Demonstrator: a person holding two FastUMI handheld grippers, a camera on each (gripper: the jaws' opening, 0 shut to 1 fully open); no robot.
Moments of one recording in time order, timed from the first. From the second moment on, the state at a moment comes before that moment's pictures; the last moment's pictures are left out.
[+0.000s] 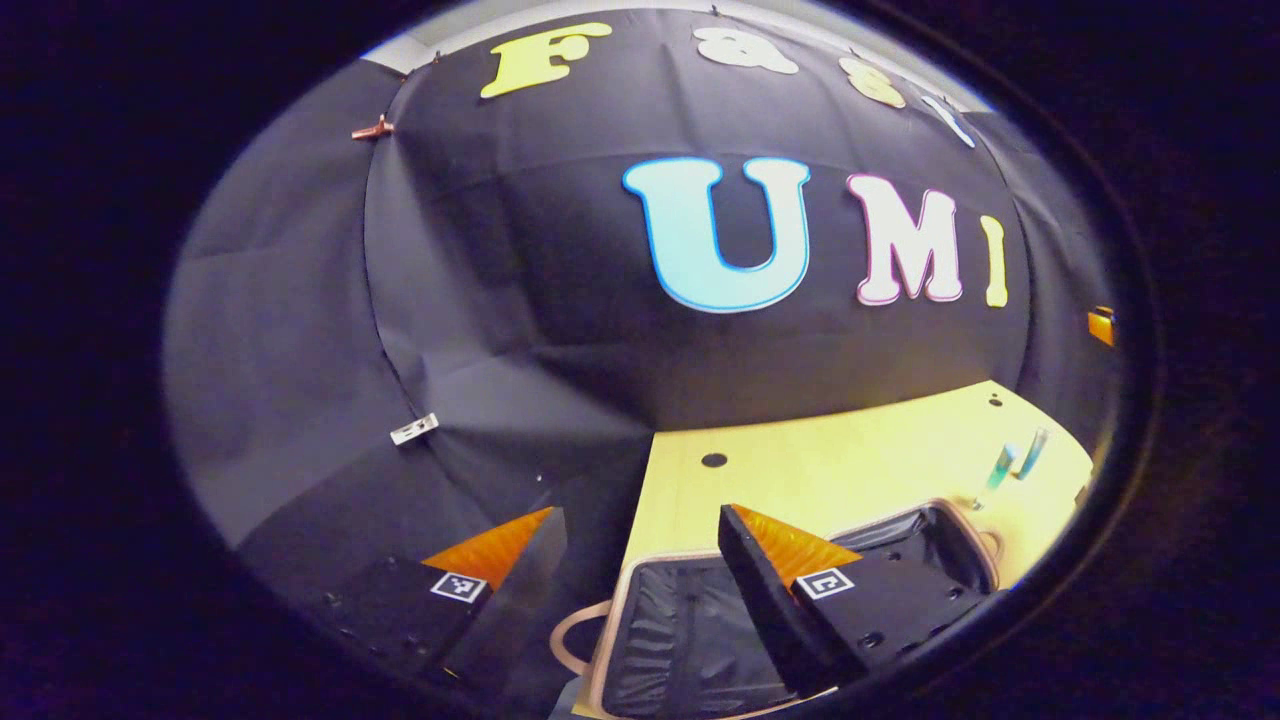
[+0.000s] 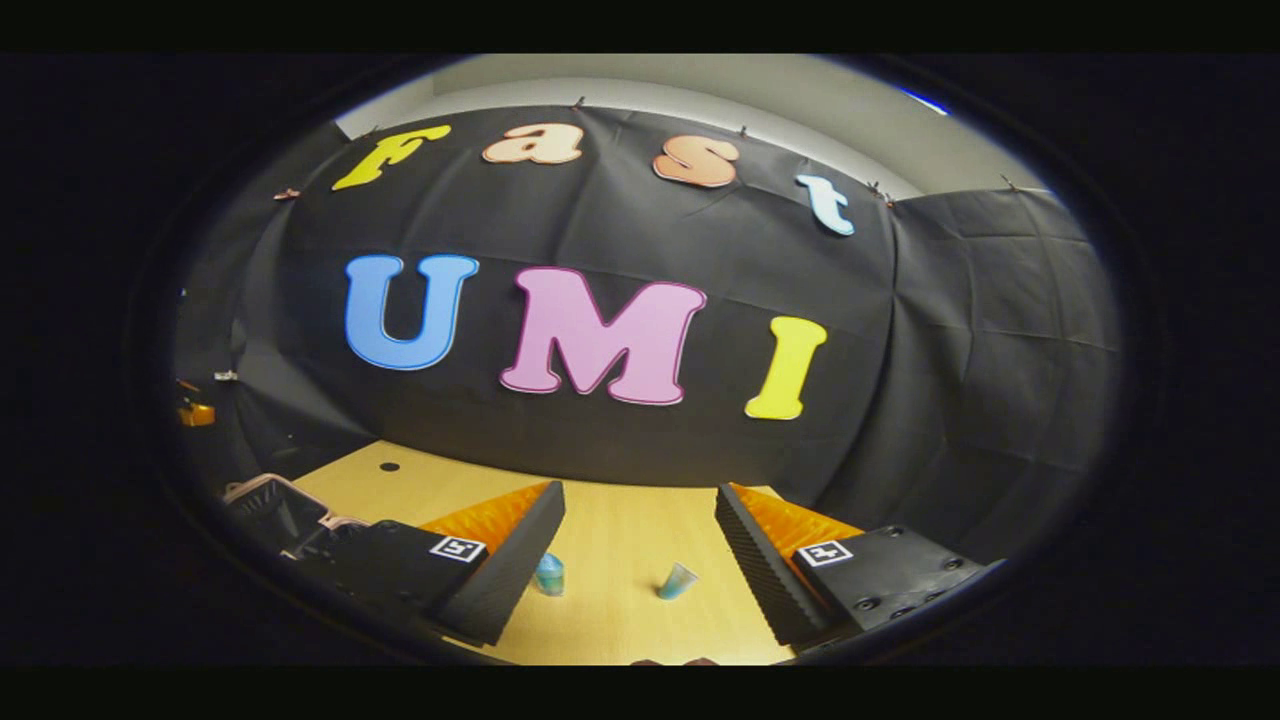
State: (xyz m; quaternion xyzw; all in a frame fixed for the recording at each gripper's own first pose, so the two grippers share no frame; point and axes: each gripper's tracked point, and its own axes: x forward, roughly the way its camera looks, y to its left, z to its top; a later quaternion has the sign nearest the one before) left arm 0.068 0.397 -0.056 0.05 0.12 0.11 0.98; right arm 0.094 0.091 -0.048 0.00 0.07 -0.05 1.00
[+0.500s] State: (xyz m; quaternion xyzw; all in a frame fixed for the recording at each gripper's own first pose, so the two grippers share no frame) left arm 0.069 0.231 0.066 0.07 -0.05 0.04 1.00; right arm 0.086 0.083 -0.047 -0.01 0.06 -0.04 1.00
